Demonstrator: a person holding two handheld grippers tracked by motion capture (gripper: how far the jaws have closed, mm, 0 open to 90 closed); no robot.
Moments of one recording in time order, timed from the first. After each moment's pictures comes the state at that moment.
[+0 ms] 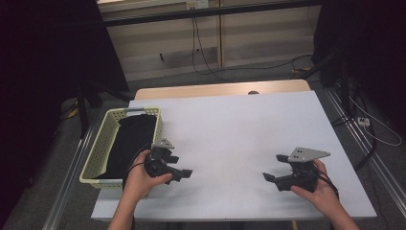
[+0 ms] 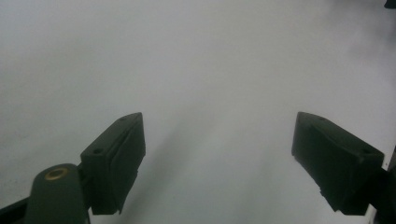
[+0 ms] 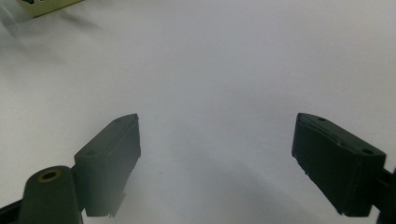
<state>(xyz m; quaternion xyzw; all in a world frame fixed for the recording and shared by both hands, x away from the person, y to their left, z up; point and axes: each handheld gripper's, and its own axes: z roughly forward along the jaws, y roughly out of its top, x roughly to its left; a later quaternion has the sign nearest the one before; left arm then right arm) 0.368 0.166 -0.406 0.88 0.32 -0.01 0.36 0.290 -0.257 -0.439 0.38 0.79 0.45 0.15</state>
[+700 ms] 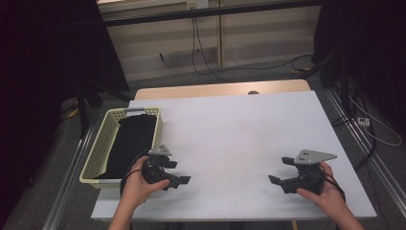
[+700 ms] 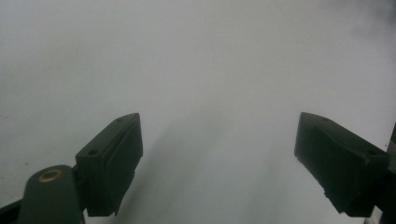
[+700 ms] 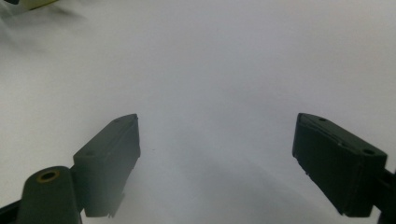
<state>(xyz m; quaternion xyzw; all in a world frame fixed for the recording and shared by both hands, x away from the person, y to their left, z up) 0.358 0.174 -0.416 0.87 0.31 -0.01 0.37 0.283 -0.271 -0.442 0.39 0.79 0.44 0.15</state>
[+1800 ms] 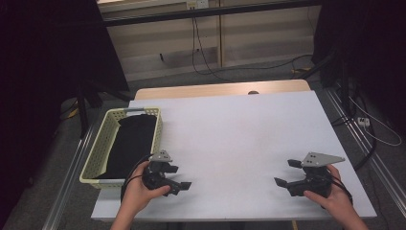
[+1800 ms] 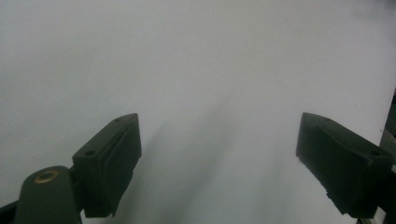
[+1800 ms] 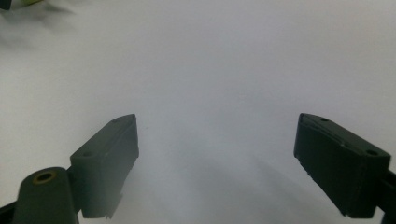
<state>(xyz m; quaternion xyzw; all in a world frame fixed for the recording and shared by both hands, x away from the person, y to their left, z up) 0.346 0.175 -0.426 0.88 0.30 -0.02 0.37 0.275 -0.285 -0.447 0.40 0.79 0.44 0.14</state>
